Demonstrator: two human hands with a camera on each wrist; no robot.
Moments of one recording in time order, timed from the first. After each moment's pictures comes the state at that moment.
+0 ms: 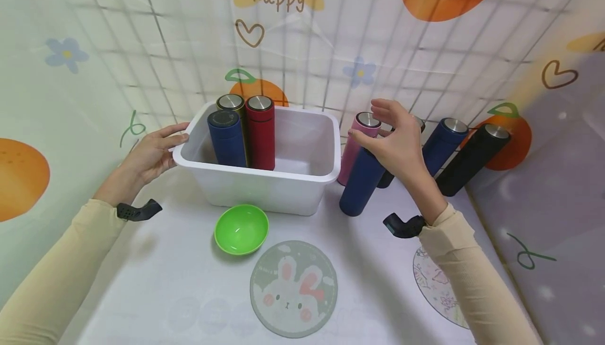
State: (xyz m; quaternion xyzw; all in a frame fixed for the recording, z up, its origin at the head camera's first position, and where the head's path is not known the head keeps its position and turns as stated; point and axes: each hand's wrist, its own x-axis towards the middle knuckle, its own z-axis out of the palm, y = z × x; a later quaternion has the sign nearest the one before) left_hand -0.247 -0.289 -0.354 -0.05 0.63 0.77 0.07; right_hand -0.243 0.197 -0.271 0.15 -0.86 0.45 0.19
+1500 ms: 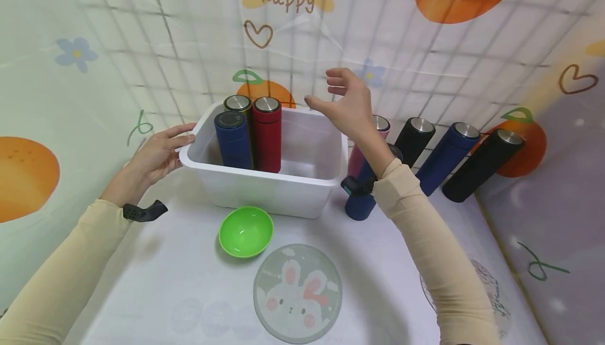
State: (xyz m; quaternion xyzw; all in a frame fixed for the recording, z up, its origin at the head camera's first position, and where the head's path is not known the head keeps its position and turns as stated) left_hand -0.250 -0.289 -0.357 -0.05 0.64 0.77 0.06; right_hand -0.306 0.104 -0.245 0.16 -0.85 0.48 0.12
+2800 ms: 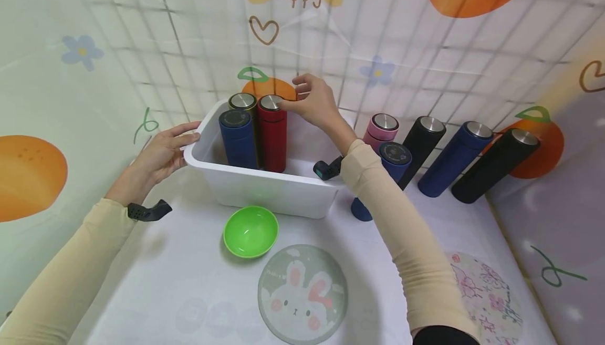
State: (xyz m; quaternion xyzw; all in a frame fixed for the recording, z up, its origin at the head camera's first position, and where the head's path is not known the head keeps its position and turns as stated) left_hand -0.252 -0.289 -0.360 -0.05 0.64 0.77 0.05; right_hand -0.364 0.042 -0.284 0.21 -0.85 0.49 0.02
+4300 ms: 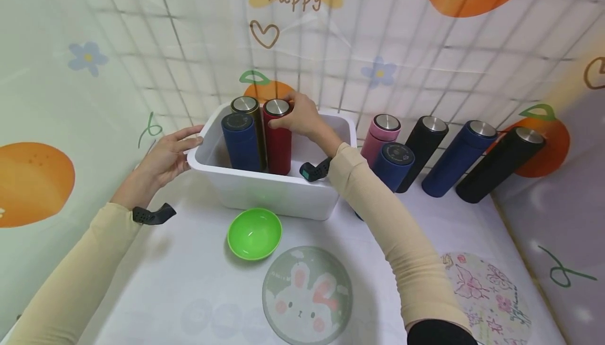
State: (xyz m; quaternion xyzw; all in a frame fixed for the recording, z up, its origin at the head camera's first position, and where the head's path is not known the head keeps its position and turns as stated) left_hand -0.250 -0.288 -0.357 -0.05 0.62 0.78 0.06; right_hand -0.363 0.016 -0.304 0.23 -0.85 0.47 -0.05
